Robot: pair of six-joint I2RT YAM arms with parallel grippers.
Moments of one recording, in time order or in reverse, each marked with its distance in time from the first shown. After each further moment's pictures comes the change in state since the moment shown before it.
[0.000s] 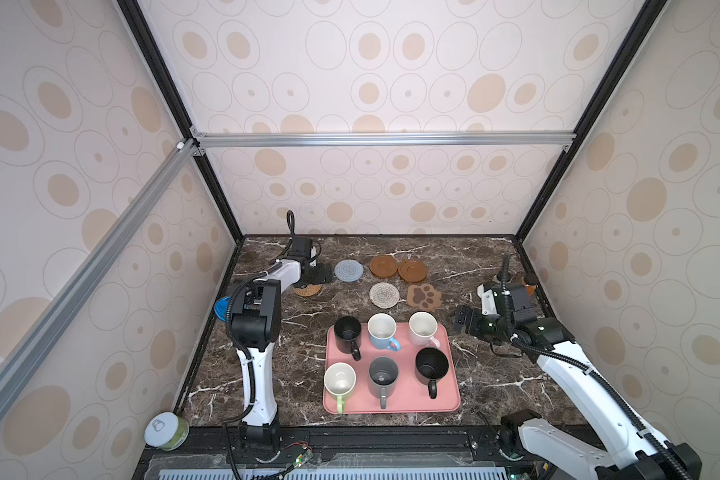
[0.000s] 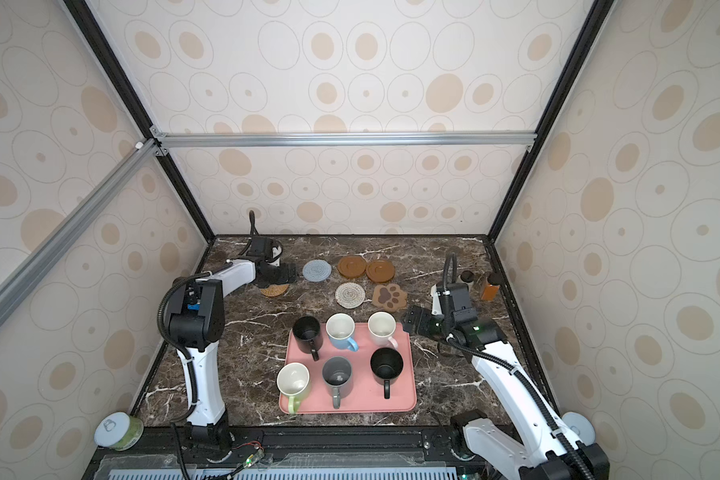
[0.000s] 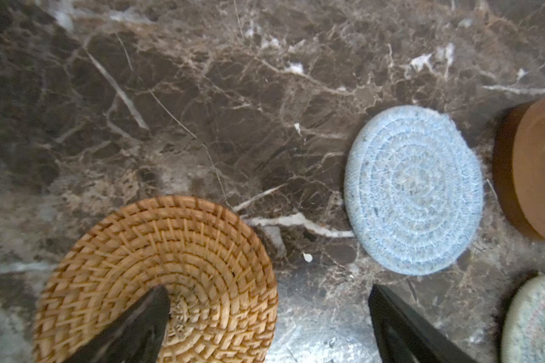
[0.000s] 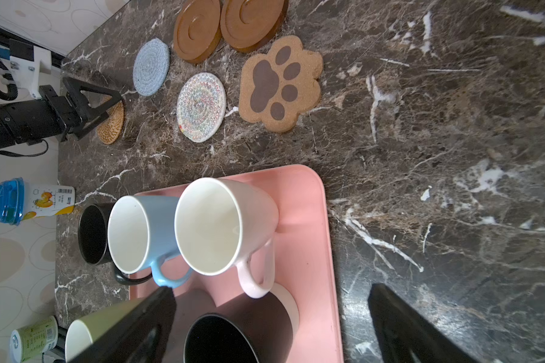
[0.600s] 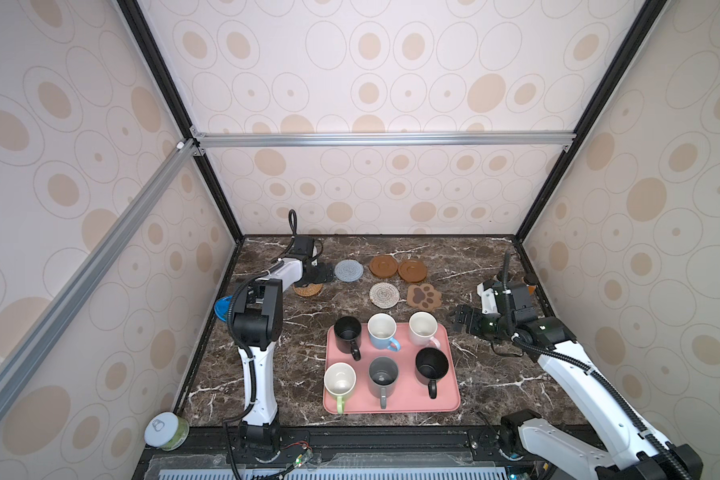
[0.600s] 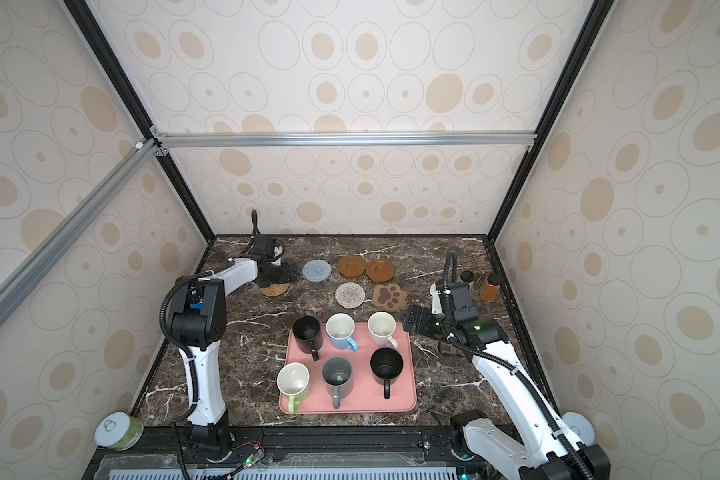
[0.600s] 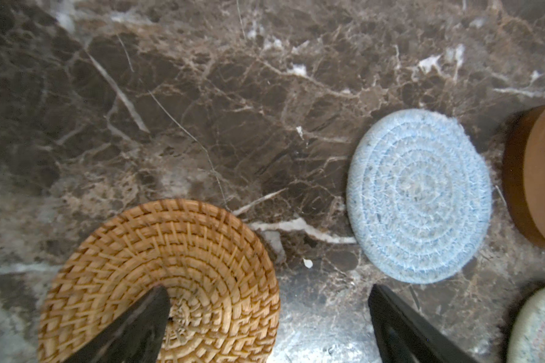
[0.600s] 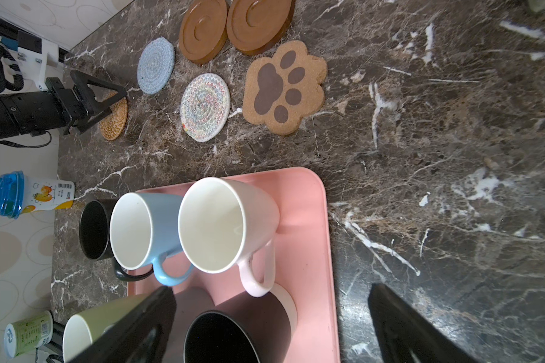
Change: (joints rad) left arm -0.007 0.019 0.035 -0.031 -0.034 0.001; right arm 0.000 0.000 0.016 -0.011 0.000 -0.030
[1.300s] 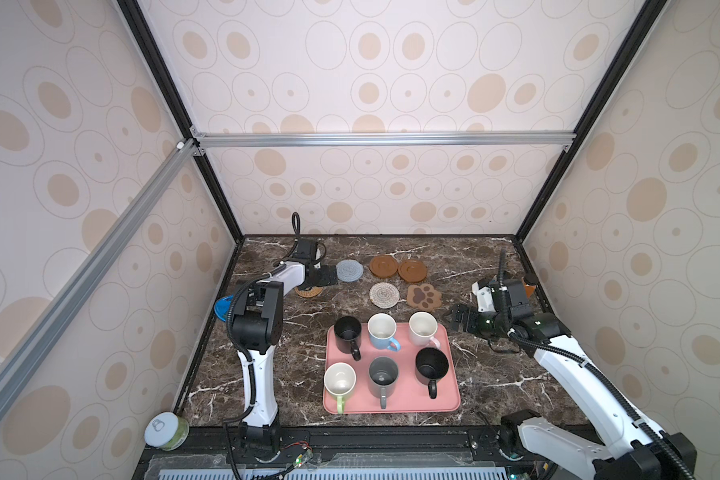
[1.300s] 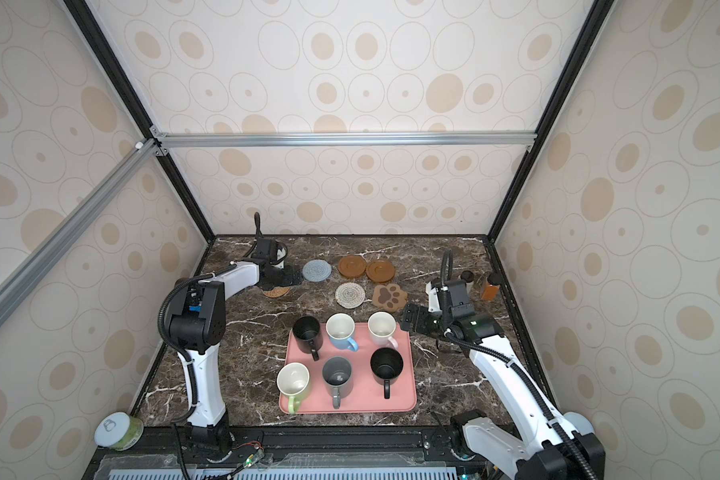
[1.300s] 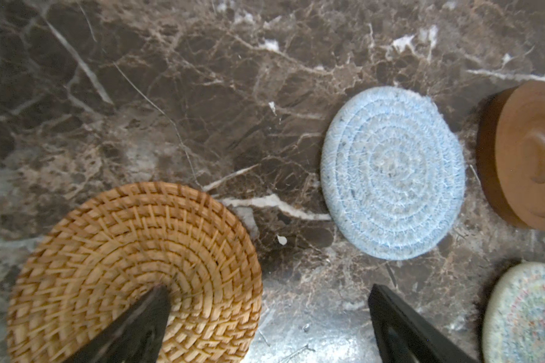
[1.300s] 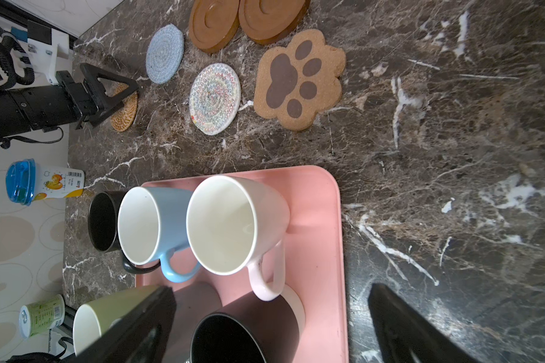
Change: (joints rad) left arm -0.026 -0.036 -0.063 0.035 0.000 -0.023; right arm -0.001 0.039 0.007 0.023 -0.051 -0.021
